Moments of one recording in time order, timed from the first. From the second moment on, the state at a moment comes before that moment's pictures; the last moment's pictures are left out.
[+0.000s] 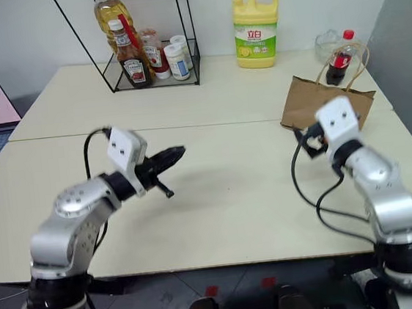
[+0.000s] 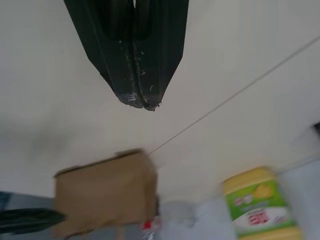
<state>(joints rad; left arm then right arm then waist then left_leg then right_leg) -0.60 0.59 0.02 -0.23 -0.45 0.61 -0.78 -0.57 -0.68 -0.06 -0.18 0.05 0.52 0.38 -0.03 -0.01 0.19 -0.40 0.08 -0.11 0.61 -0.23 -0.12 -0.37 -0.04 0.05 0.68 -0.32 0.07</state>
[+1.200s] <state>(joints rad) -0.84 0.55 -0.06 -0.03 -0.43 0.51 -0.97 -1.37 -0.60 -0.26 1.27 0.18 0.30 0.73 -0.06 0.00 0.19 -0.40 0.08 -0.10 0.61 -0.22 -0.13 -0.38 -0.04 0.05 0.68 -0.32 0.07</state>
